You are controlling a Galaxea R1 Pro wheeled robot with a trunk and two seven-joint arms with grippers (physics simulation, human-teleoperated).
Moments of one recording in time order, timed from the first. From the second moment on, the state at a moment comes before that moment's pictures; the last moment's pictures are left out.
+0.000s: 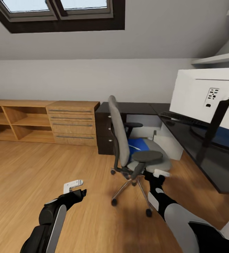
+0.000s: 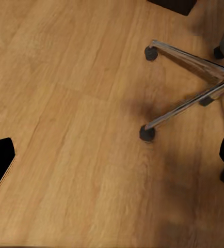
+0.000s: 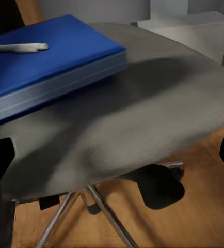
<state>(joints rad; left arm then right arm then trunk) -0.24 -0.15 0.05 -1.54 0.19 0.81 0.20 -0.84 0.09 -0.16 -0.18 -0.01 -0.43 -0.23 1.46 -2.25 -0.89</state>
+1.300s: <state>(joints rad) -0.24 -0.15 0.04 -1.53 0.19 0.80 0.20 -0.84 0.13 -0.15 -0.17 0.06 -0.43 -0.23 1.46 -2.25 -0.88</state>
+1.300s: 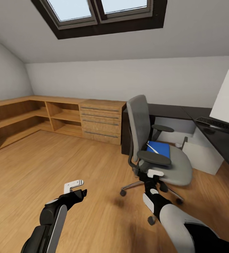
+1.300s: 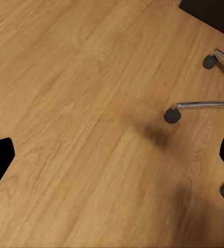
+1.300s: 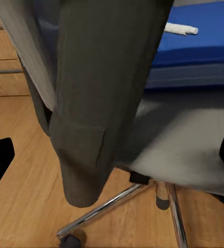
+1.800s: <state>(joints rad) -0.24 -0.15 0.04 -1.53 0.19 0.80 0.20 -0.84 0.13 -0.15 -0.17 0.06 -0.43 -0.22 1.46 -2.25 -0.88</state>
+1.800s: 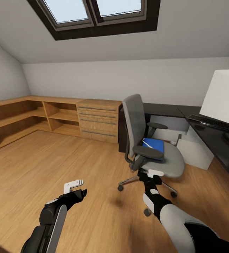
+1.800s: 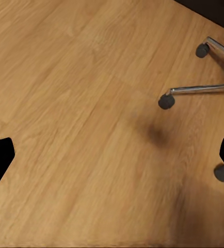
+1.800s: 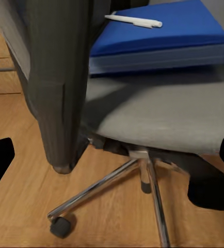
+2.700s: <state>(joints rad) -0.24 -0.15 0.04 -1.53 0.19 0.80 0.20 -0.84 0.01 -0.34 -0.18 -0.32 -0.35 -0.14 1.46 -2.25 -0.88</state>
